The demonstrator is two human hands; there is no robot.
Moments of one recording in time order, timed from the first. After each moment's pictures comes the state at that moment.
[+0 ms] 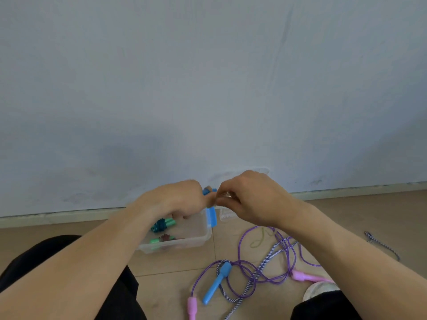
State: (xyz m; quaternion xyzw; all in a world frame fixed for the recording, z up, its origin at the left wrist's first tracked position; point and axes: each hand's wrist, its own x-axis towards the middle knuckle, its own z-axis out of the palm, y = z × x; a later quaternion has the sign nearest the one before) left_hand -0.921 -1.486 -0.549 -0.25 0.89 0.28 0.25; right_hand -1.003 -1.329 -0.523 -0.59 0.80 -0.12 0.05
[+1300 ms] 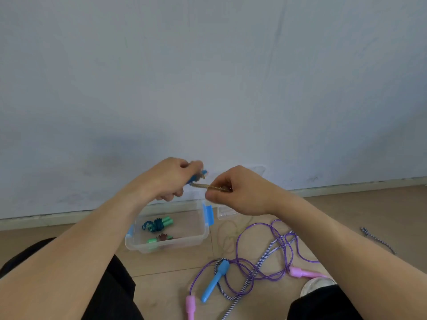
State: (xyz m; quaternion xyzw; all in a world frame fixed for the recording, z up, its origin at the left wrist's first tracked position) left_hand -0.922 -1.514 -0.539 -0.31 0.84 0.43 0.13; right_hand -1.010 -1.338 -0.526 -0.46 0.80 -0.27 0.29
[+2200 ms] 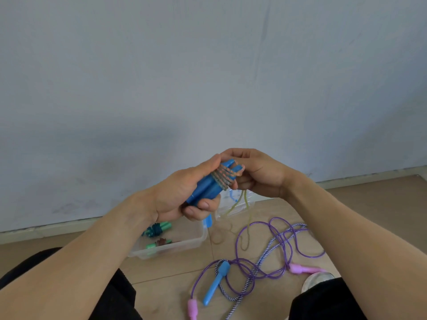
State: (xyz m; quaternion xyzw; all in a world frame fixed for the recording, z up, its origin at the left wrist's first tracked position) left_hand -0.914 -1.474 -0.521 -0.07 0.61 0.76 0.21; right_hand -1.058 -1.329 -0.531 -0.30 0.59 -0.56 0.49
